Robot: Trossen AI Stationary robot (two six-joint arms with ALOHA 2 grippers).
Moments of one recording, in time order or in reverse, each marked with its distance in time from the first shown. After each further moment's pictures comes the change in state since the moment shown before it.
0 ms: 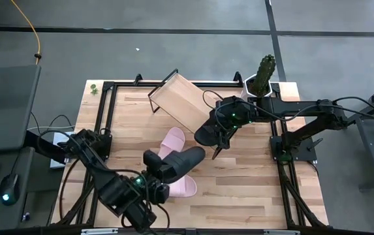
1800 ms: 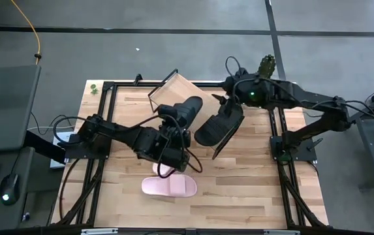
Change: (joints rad) left arm 0.405 -0.014 0.011 0.000 -0.067 0.203; right arm -0.094 -0.066 0.212 -0.092 0.478 -0.050
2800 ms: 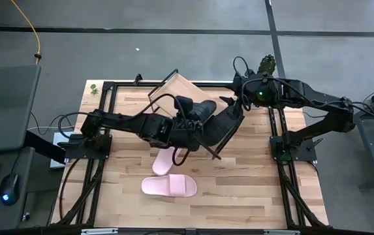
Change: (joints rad) left arm 0.124 0.000 0.000 0.346 0.225 0.363; right arm 0.000 -0.053 0.001 -0.116 -0.046 0.062
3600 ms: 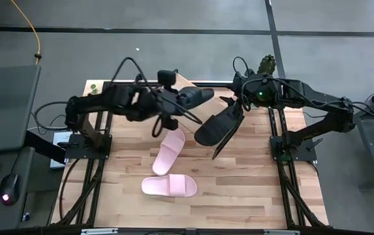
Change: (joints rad) left arm 0.133 -0.222 0.000 0.044 0.219 0.147; right arm 0.003 0.001 0.000 0.002 0.013 -0.019
